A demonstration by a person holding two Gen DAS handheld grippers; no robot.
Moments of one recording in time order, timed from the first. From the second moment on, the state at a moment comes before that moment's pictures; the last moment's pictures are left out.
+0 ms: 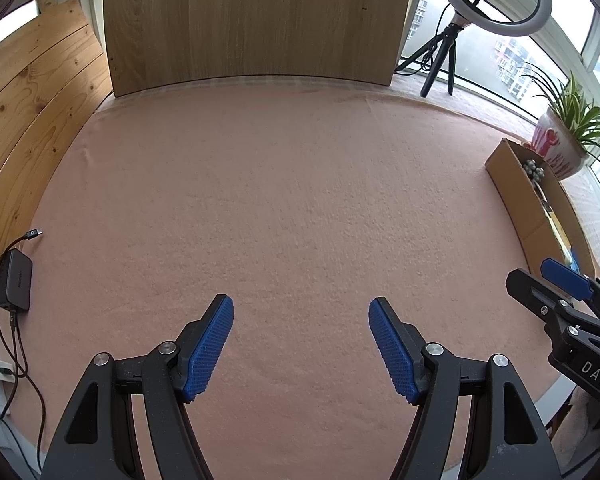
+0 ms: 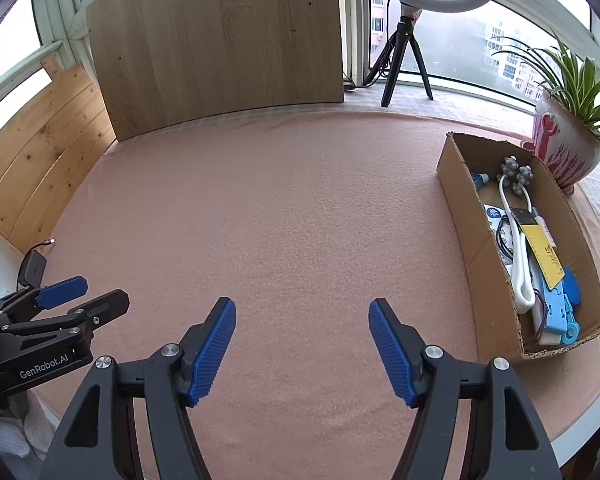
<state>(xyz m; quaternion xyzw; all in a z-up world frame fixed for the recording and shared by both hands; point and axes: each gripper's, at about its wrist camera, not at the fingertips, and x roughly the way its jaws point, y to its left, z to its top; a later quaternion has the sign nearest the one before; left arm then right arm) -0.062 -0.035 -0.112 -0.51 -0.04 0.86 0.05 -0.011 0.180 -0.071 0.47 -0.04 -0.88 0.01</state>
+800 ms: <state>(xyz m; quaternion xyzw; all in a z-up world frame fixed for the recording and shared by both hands) -0.068 -0.035 -0.117 -0.51 -0.04 0.86 0.04 -0.017 0.184 -0.075 0.47 -0.05 -0.88 0.01</state>
